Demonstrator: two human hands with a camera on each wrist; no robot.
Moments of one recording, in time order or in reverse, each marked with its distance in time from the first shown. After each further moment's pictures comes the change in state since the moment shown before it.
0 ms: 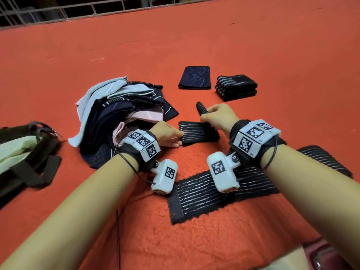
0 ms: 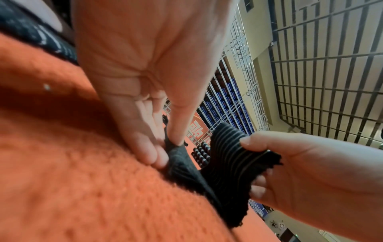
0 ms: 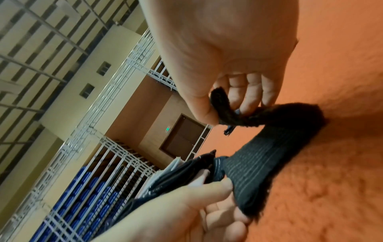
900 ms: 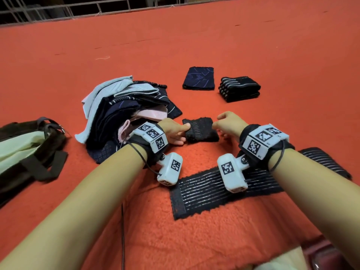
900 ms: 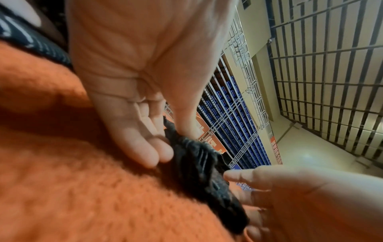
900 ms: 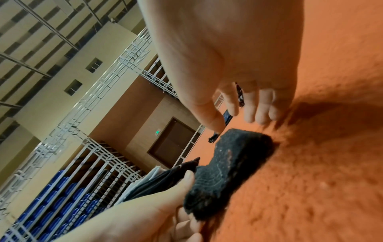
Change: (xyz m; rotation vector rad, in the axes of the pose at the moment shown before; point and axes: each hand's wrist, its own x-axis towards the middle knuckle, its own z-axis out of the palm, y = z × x) left_hand 0.000 0.010 0.002 -0.006 -0.045 -0.040; right_hand 0.004 0.021 -0.005 -0.035 -0.100 0.136
